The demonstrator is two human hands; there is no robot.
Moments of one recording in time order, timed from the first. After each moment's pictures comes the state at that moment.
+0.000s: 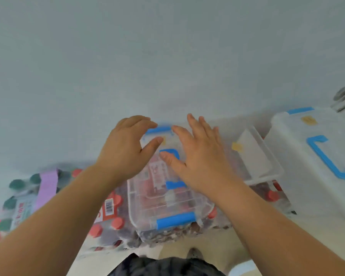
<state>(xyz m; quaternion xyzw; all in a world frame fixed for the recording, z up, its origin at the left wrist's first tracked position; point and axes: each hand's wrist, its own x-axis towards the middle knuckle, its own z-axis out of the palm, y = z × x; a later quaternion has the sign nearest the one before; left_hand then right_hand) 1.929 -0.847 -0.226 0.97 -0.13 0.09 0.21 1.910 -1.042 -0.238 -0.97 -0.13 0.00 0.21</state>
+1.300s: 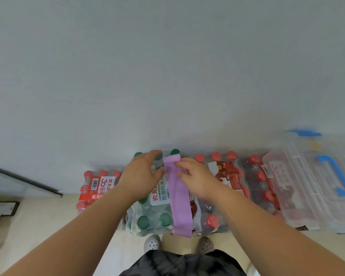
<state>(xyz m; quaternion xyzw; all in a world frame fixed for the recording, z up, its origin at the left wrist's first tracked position) 1.856 -0.456 -0.347 0.93 0.04 -0.11 0.34 1.890 -0.650 -0.345 -0.91 -0.14 0.27 0.29</state>
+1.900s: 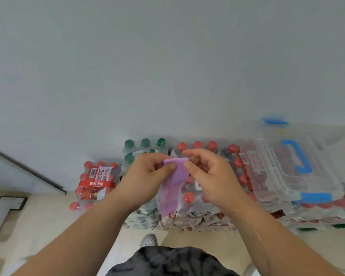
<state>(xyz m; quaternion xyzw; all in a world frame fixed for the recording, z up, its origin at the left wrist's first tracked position) 1.760 -0.546 -0.248 0.79 0.04 -0.08 0.61 1.792 -0.735 -0.253 -0.81 -0.12 0.12 0.56</state>
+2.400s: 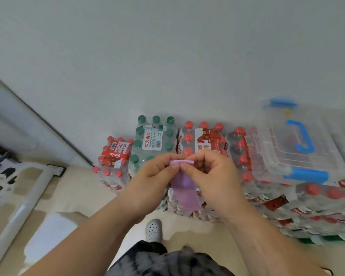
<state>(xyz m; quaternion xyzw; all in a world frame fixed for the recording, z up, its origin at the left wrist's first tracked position) 1.651 -0.636 -0.230 0.71 0.13 -0.07 0.68 1.708 -0.788 -0.246 -0.73 -0.14 0.13 0.65</state>
